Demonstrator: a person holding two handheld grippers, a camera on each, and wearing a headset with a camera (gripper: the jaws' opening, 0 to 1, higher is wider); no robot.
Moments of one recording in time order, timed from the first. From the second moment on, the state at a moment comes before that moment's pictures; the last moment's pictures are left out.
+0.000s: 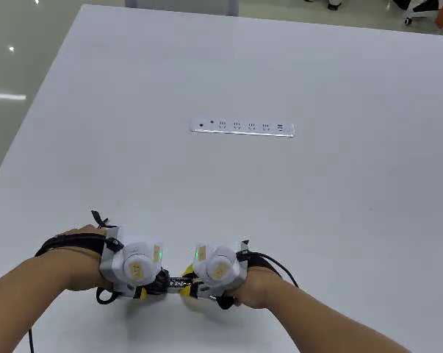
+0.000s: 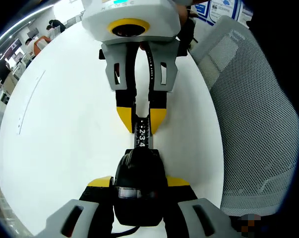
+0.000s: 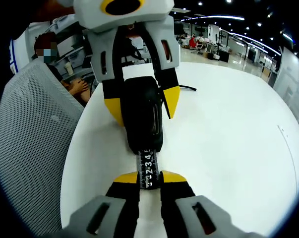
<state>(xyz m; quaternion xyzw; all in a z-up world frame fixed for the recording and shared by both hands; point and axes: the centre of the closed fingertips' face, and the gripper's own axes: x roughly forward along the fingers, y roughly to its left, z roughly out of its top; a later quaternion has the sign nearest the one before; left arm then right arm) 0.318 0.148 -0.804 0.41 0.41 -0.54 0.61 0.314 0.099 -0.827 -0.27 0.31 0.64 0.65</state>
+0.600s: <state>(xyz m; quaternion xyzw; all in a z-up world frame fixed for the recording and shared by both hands) 0.318 0.148 -0.804 0.41 0.41 -0.54 0.61 0.315 0.089 -0.827 -0.28 0.31 0.64 0.65</state>
